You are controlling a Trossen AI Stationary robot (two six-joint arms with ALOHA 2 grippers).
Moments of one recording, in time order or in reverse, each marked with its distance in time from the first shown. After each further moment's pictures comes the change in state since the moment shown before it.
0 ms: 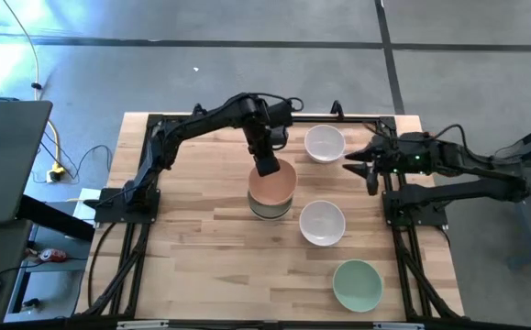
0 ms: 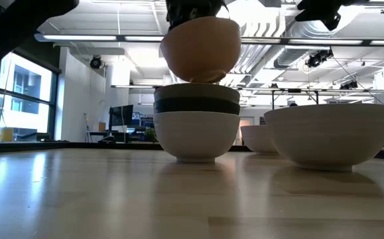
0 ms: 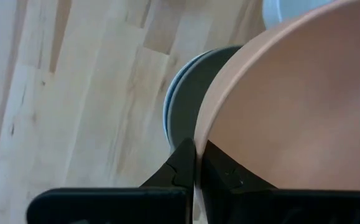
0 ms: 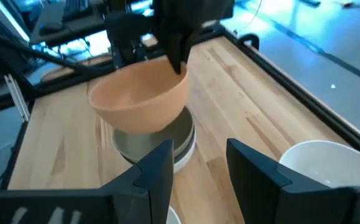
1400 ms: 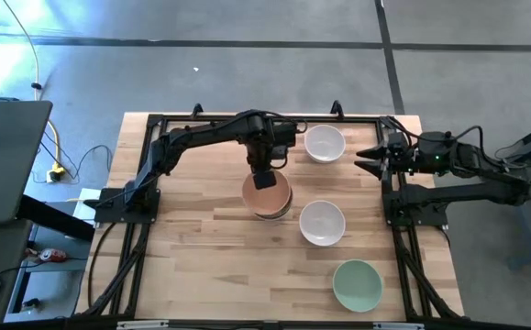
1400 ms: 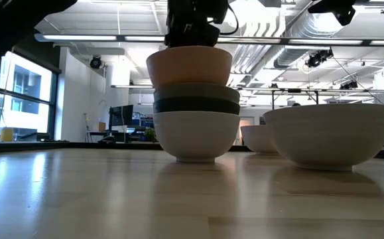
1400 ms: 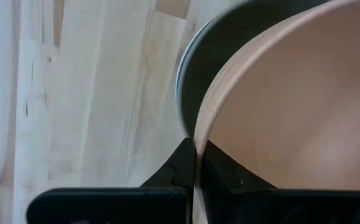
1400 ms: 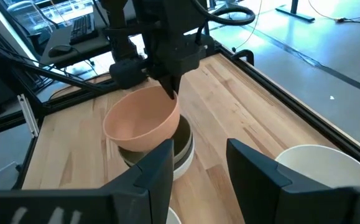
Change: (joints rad) left arm -0.078 0.002 -0.113 0.000 -0.144 0.005; right arm 0.000 -0.115 0.000 -0.043 0.019 0.017
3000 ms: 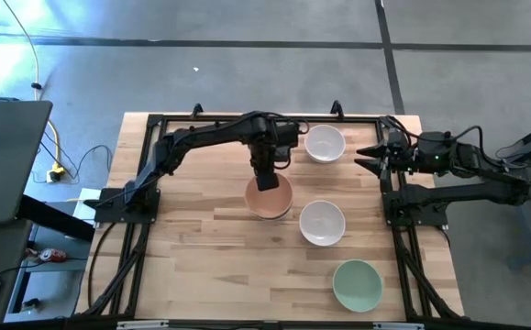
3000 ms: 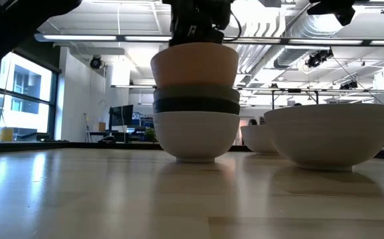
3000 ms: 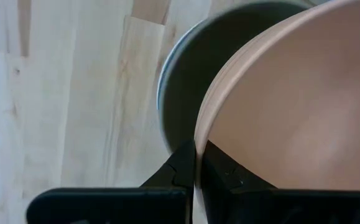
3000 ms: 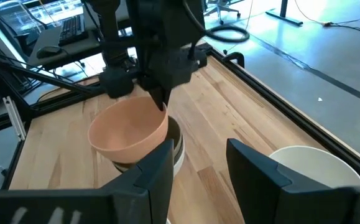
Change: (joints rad) left arm 0.008 0.033 0.002 0.031 0.079 0.022; right arm 0.000 0.003 0.000 0.001 0.039 -0.009
